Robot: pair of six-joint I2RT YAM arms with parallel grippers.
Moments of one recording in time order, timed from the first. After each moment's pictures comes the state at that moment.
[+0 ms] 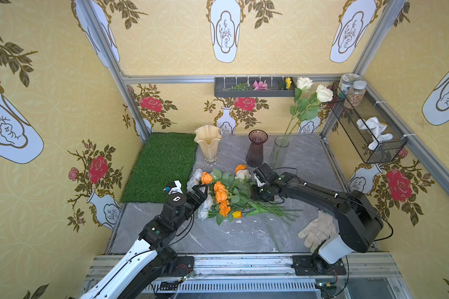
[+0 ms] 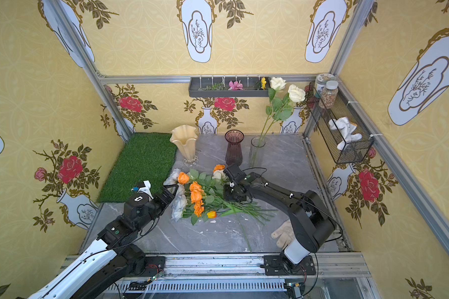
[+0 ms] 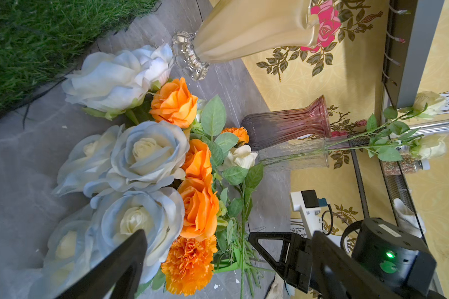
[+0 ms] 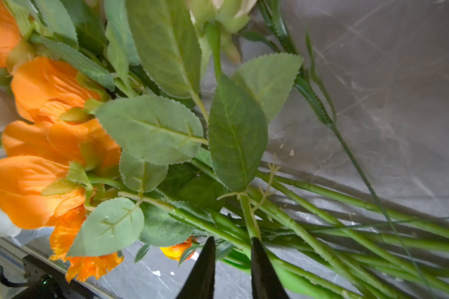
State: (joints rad) left arm -0.58 0.59 0.45 -0.31 -0.12 -1.19; right arm 0.66 1.60 1.05 -0.60 -0.16 0.65
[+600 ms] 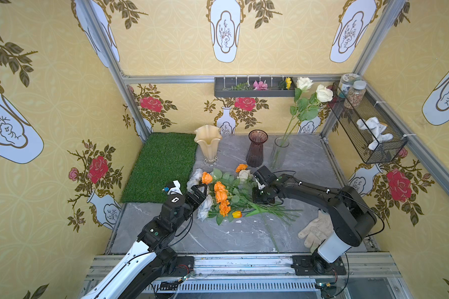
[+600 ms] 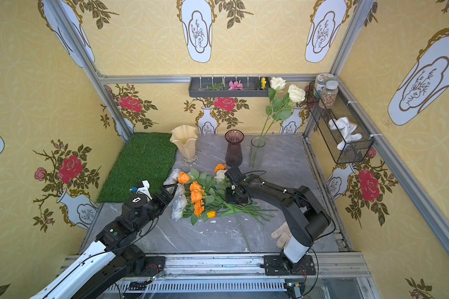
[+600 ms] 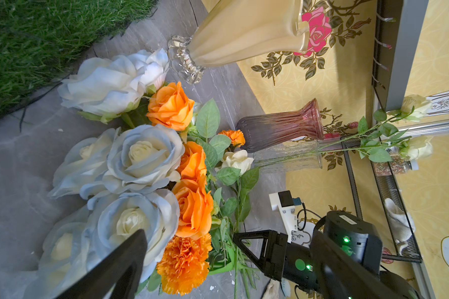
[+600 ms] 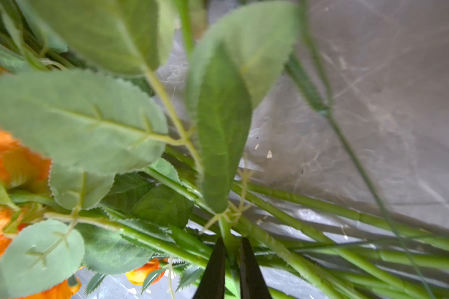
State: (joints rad) left arm -0.58 0.56 0.45 -0.31 -0.13 -1.20; right arm 0.63 1.66 1.01 -0.56 -0.16 0.65
